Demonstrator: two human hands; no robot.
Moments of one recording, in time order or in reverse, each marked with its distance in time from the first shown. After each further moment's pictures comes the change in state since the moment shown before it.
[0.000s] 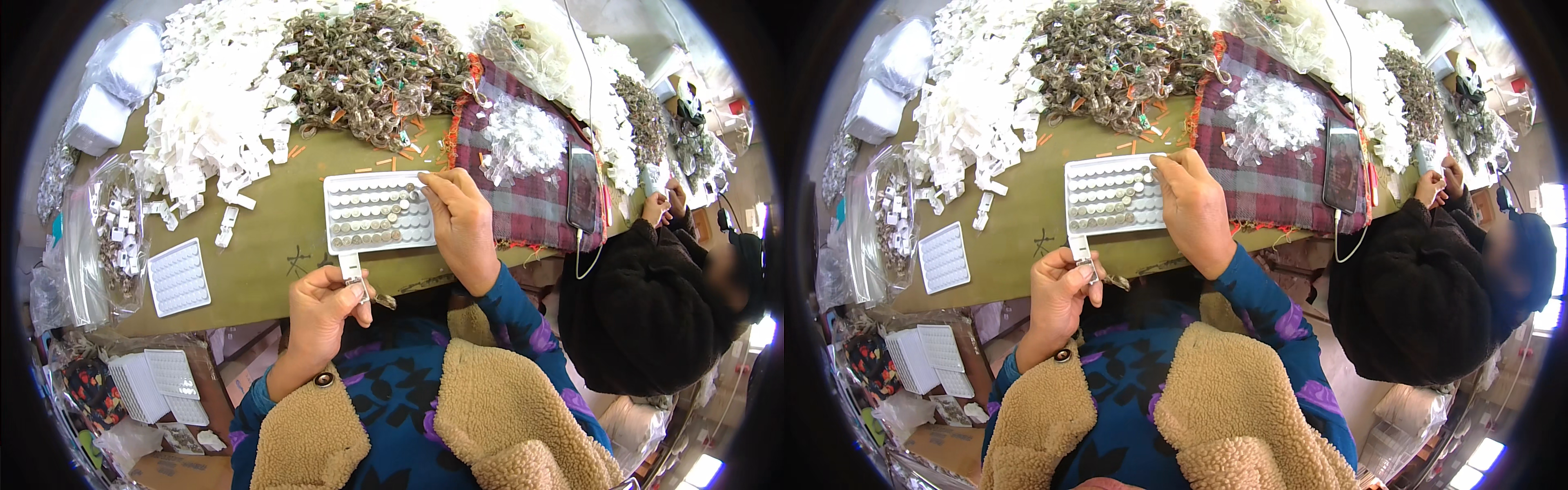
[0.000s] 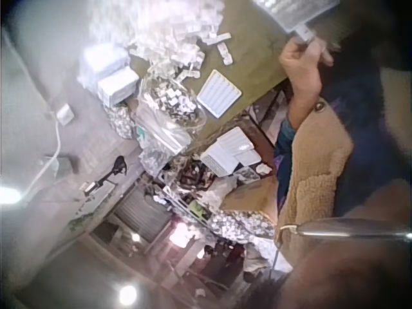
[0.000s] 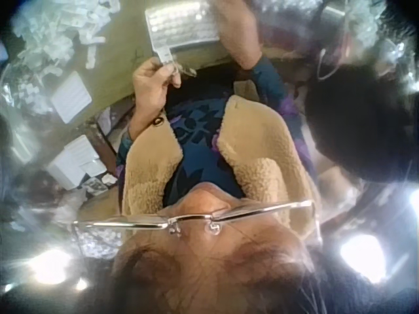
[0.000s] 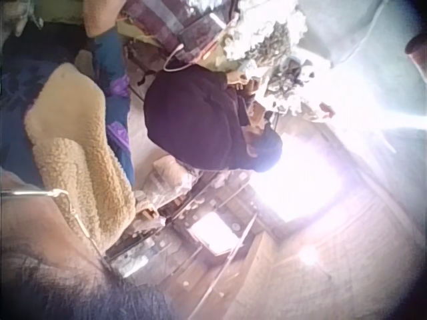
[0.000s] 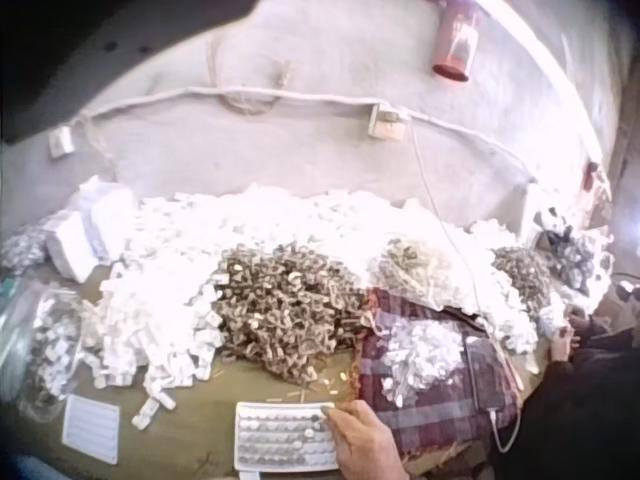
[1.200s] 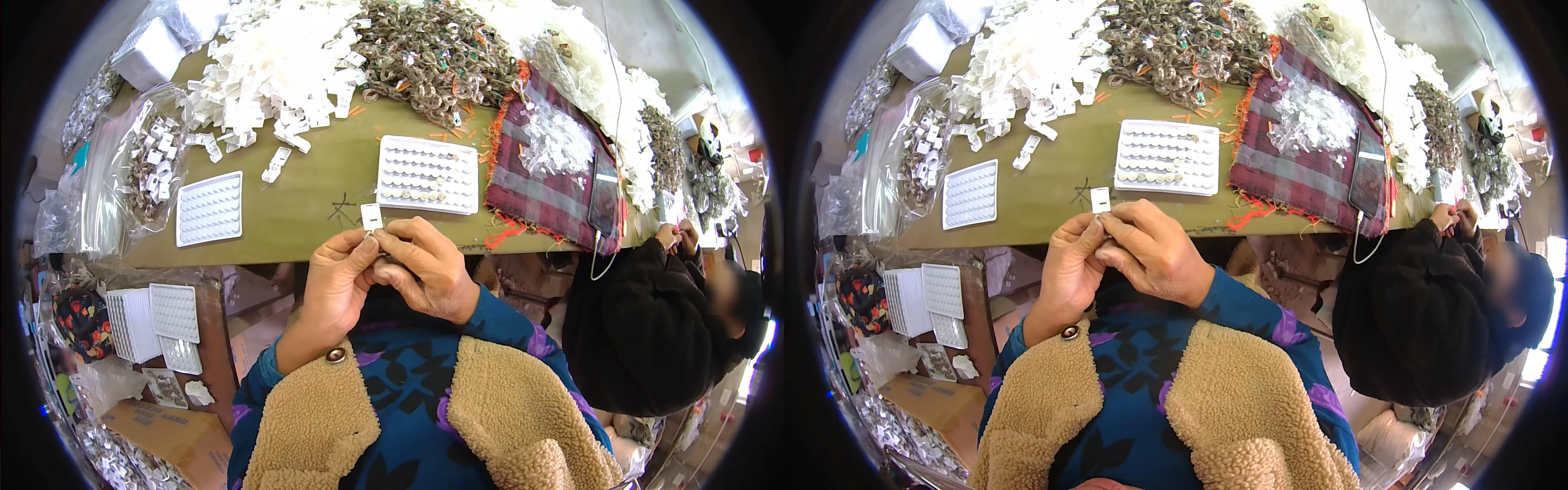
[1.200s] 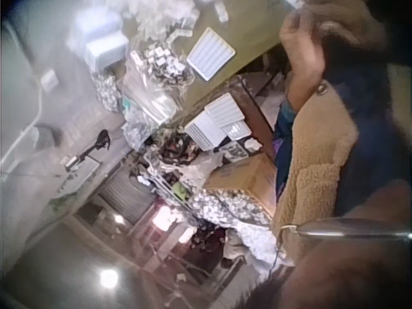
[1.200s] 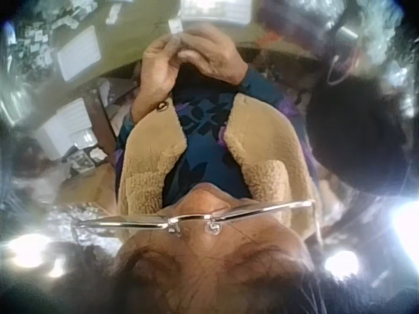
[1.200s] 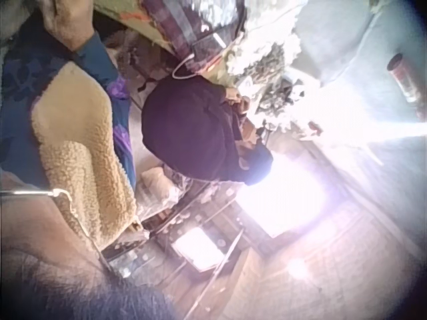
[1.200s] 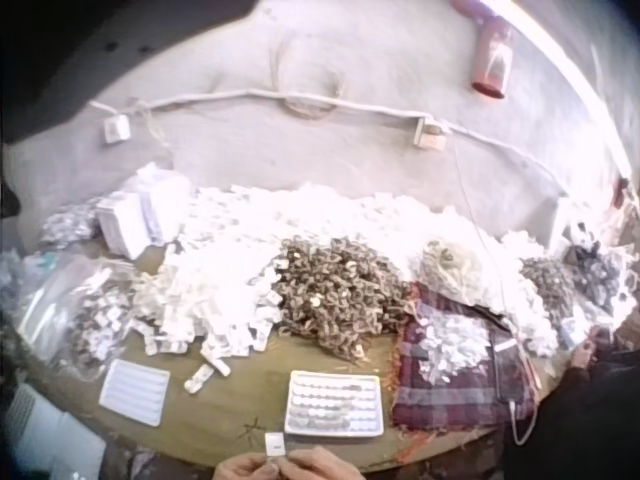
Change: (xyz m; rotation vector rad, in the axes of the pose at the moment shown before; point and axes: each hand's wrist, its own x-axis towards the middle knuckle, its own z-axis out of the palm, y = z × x) left_hand -0.027 -0.014 -0.024 -0.345 -0.051 0.077; right_hand -0.059 -0.067 0.029 0.389 -0.278 -0.409
